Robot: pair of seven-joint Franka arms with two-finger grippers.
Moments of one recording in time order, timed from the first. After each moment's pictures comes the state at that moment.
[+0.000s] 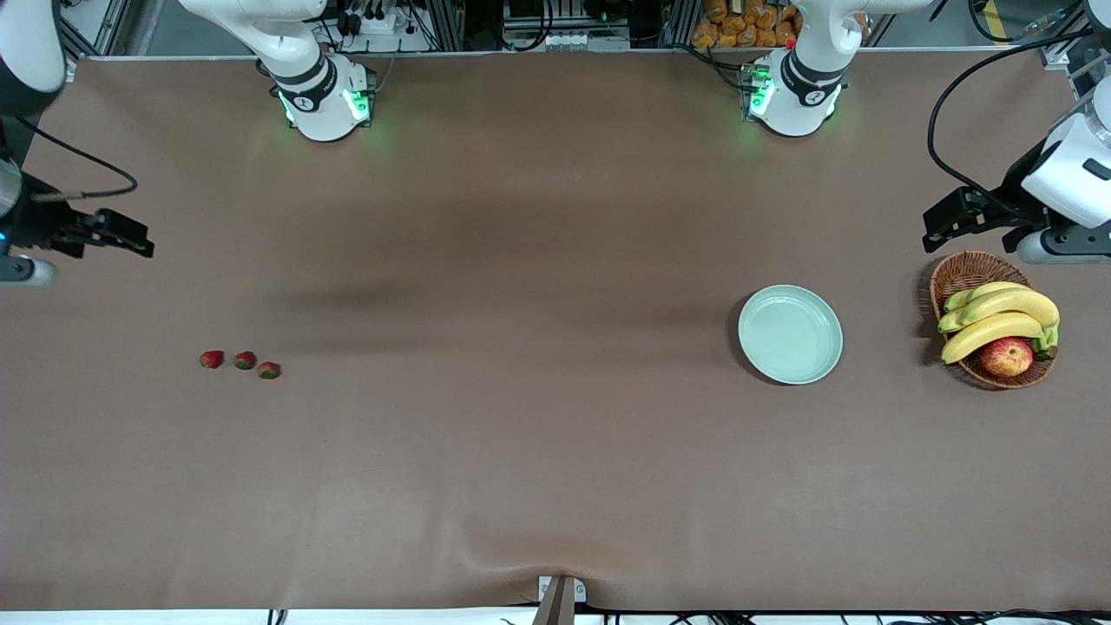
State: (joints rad) left arm -0.06 0.00 -0.03 -1.60 0.01 1.63 -0.08; right arm -0.04 0.02 -0.05 -1.76 -0.02 1.68 -0.12
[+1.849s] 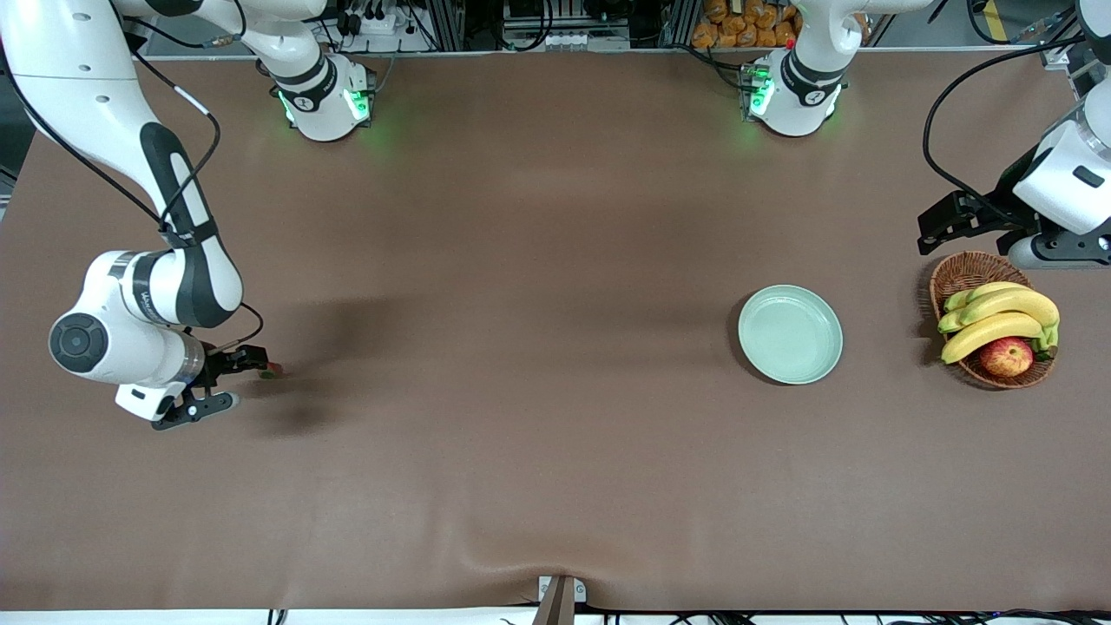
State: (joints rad) left arm -0.06 0.01 -0.03 -1.60 0.01 1.63 -0.08; right arm -0.02 0.56 -0.05 -1.77 -0.02 2.19 -0.43
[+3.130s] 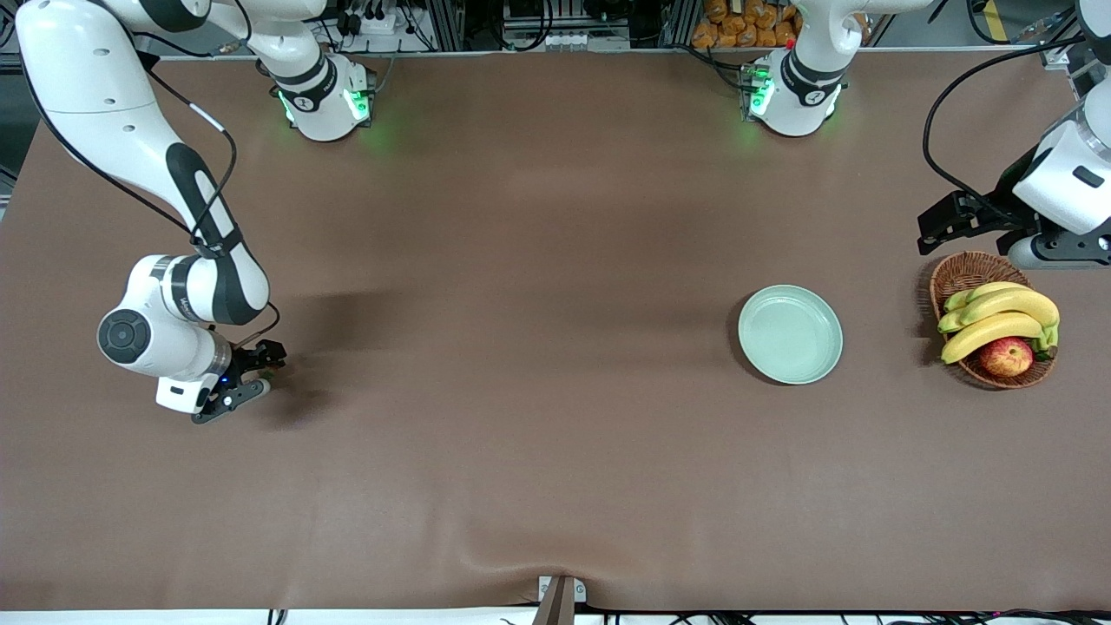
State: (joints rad) left arm -0.06 0.01 -0.03 -1.60 0.01 1.63 -0.08; right arm -0.03 0.60 -0.05 -1.88 -0.02 2.39 -0.57
